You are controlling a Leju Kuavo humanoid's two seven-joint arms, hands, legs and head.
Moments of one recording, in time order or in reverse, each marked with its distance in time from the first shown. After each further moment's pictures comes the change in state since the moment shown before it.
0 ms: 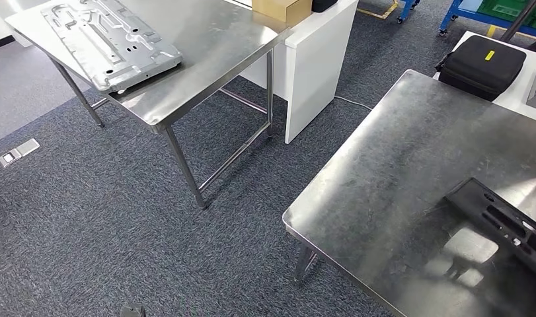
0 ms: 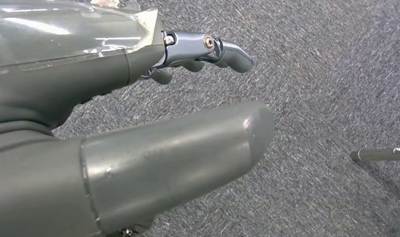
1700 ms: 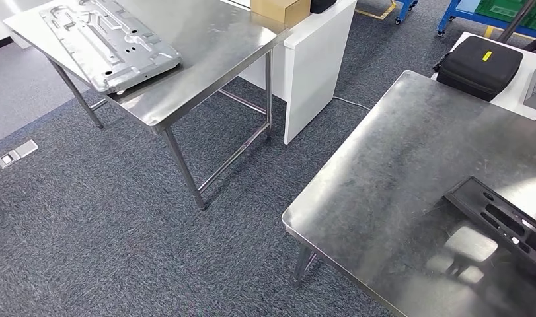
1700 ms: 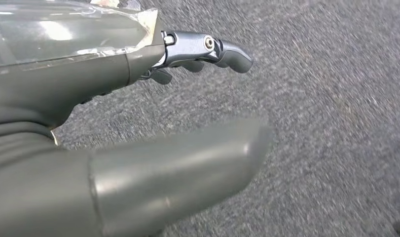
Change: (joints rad) left arm 0.022 -0.039 0.164 0.004 0.080 0.106 -0.002; right arm -0.170 0.775 -0.507 -0.323 0.182 -1.157 -0.462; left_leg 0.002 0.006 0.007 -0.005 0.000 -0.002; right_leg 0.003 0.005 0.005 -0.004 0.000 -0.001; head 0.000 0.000
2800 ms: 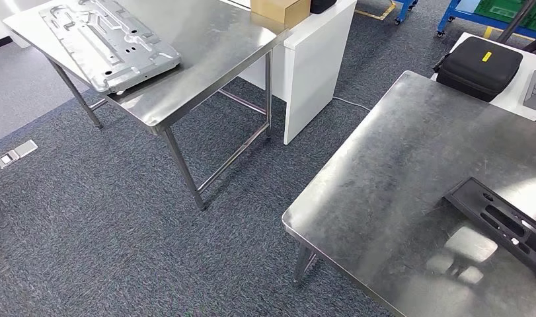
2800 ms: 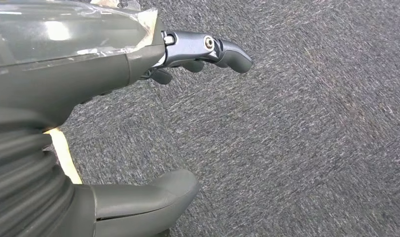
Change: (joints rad) left arm 0.003 -0.017 0.049 0.001 -0.029 0.038 0.009; right arm -0.082 0.072 0.000 0.607 0.306 -0.343 1.001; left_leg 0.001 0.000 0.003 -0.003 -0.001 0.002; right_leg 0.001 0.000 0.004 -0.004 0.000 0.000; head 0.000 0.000
